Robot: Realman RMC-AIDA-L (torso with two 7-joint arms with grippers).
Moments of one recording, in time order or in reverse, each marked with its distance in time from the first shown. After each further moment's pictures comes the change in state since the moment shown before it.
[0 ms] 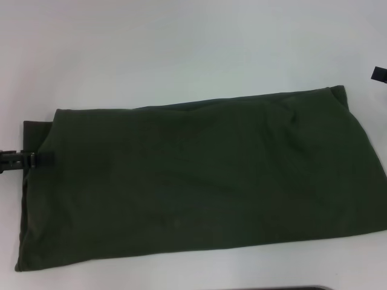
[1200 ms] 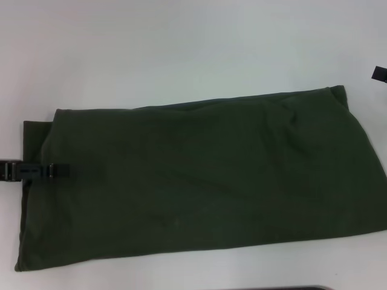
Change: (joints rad) left arm -0.037 -0.026 0.037 0.029 0.084 -0.081 -0.020; right arm -0.003 0.002 0.002 -0.001 0.006 -0.004 -0.007
